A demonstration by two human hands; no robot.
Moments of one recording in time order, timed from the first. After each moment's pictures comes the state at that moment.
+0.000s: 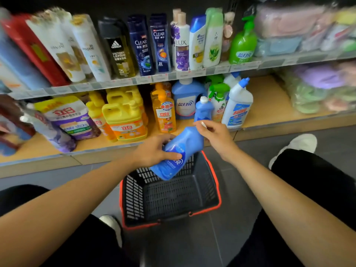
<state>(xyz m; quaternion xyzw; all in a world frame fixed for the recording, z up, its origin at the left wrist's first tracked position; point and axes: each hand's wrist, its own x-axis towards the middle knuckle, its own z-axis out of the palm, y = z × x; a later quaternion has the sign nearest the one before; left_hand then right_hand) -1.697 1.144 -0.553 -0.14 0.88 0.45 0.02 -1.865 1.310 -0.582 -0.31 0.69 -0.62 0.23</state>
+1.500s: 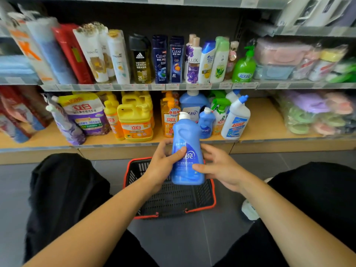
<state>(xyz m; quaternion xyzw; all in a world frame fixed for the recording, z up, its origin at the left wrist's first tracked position) -1.644 1.237 -0.544 -0.25 0.54 0.77 -0.21 -1.769 1.380 -0.526 -0.29 0.61 -0.57 0.46</state>
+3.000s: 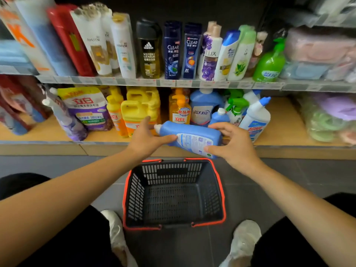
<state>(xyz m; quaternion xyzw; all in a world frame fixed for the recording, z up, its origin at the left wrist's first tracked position) -1.671 1.116 -0.532 -0.38 0.74 0.52 -0.19 -1.841 1.312 -0.525 -0.41 0.73 -0.52 0.16</state>
